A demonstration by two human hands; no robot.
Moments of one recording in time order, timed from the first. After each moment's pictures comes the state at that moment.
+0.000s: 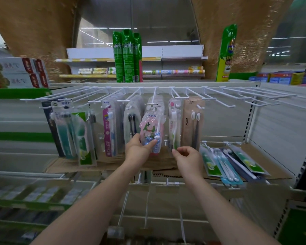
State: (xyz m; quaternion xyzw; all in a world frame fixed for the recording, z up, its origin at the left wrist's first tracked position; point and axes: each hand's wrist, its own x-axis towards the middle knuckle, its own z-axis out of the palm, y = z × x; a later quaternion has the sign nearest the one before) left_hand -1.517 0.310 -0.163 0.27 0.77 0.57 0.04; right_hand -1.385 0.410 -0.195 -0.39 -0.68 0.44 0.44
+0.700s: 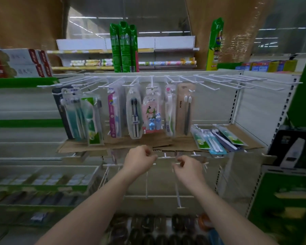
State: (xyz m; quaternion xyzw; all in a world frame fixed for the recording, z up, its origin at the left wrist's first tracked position) left_hand -1.450 0.222 -0.202 0.38 0.87 0.32 0.04; right_hand -1.302 0.327 -0.240 -0.43 -0.82 0.26 0.29
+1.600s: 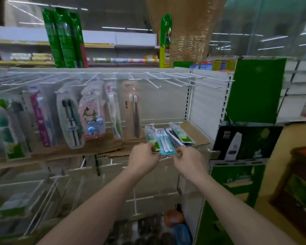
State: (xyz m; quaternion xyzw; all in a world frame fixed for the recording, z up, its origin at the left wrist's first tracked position) left_hand -1.333 0.387 -0.214 0.50 0.81 0.29 -0.02; right_hand -1.180 0.449 -0.215 -0.49 -0.82 0.10 0.26
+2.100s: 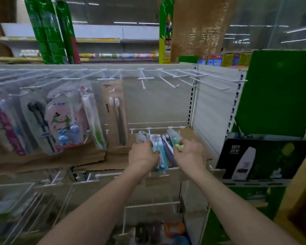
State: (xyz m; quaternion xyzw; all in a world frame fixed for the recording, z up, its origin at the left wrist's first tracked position) left_hand -1.342 0.511 -0.225 0.43 0.87 0.22 -0.04; right_hand -1.202 0.578 -0.212 -0.50 -0.81 0.12 0.28
